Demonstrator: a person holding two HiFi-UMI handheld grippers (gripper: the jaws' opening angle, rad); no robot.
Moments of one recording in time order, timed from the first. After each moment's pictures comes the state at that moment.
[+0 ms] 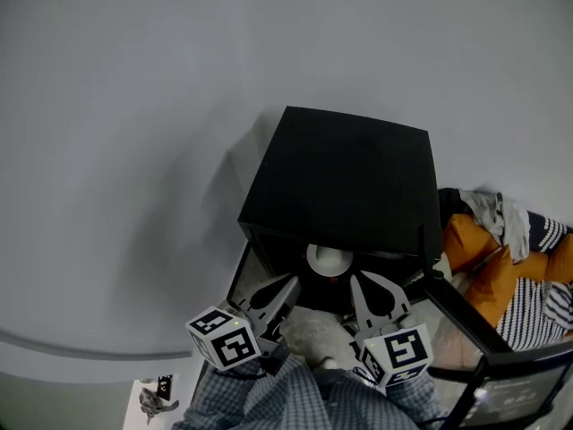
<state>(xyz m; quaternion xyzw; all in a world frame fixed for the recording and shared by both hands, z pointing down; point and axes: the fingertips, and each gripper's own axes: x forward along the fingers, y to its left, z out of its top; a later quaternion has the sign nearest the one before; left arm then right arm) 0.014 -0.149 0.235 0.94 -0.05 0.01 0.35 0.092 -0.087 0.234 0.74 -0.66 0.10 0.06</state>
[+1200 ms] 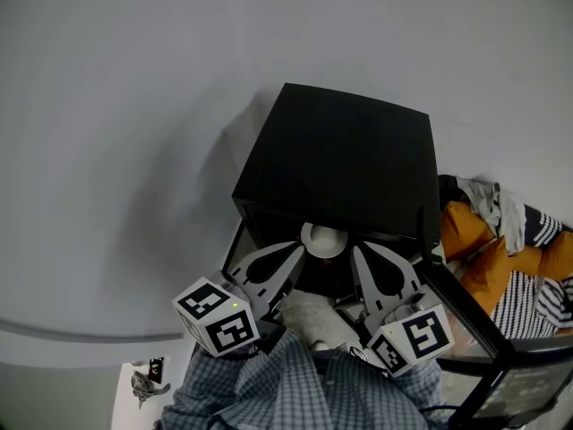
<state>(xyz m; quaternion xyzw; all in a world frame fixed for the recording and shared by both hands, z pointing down) 0.028 -0.147 0.195 0.96 -0.03 0.01 0.28 0.089 -0.091 0.182 0.72 -0.69 0.08 -0.02</state>
